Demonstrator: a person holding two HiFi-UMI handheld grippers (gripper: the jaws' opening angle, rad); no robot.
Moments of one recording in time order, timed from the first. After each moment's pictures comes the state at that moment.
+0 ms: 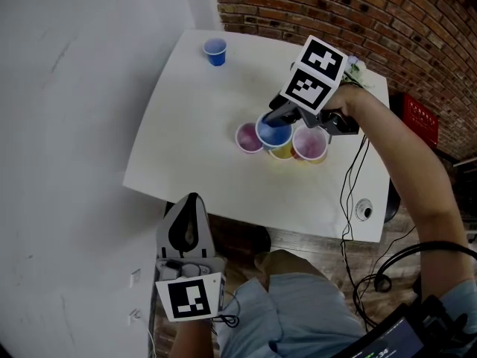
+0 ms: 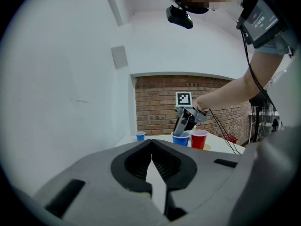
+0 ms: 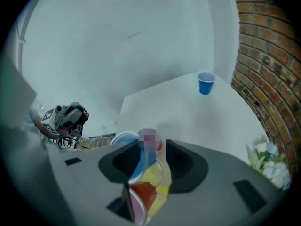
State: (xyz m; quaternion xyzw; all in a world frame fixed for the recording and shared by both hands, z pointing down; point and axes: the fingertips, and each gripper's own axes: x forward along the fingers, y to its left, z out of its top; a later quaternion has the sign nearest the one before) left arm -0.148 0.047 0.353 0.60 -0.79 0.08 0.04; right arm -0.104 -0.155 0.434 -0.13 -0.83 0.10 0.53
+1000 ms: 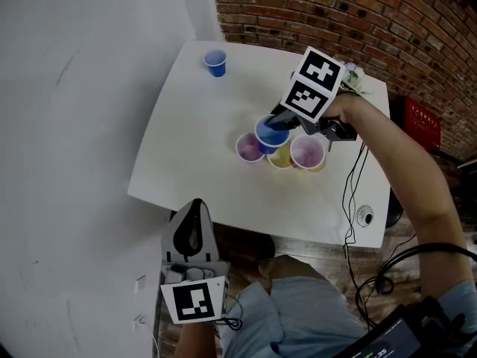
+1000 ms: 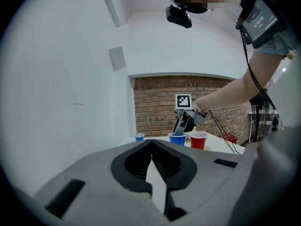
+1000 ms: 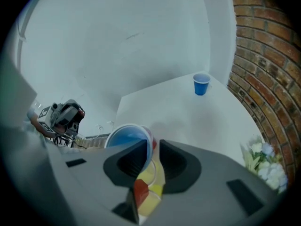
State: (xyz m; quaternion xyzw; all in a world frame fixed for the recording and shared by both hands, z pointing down) left arm -0.141 0.039 0.347 0.61 -0.79 0.08 0.04; right arm -0.101 -0.169 0.436 -0.12 -0.84 0.09 0.53
